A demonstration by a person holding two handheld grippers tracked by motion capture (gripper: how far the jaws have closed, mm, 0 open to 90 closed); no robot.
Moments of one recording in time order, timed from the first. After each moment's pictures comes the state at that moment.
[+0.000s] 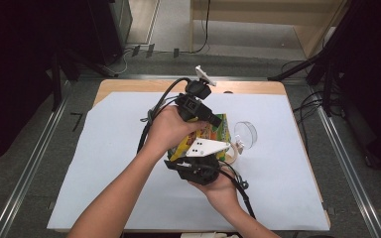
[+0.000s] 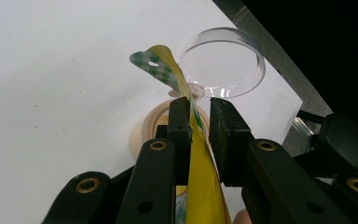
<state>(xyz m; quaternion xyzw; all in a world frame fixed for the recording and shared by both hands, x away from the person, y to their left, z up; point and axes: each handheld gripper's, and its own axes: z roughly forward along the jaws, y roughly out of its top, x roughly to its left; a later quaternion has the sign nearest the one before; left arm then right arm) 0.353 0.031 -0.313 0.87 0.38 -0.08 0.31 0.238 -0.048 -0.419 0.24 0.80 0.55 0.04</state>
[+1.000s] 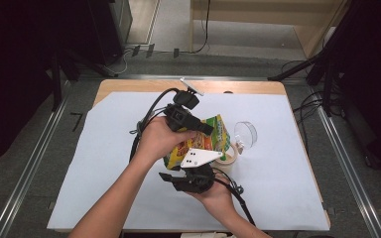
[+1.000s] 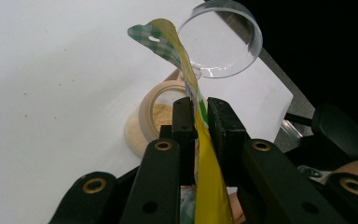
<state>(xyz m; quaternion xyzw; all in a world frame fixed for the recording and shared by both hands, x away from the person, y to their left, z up) 0.335 0.058 -0.330 0.86 0.37 -0.09 0.35 0.229 -0.038 -0.443 0.21 0.81 0.54 0.03</state>
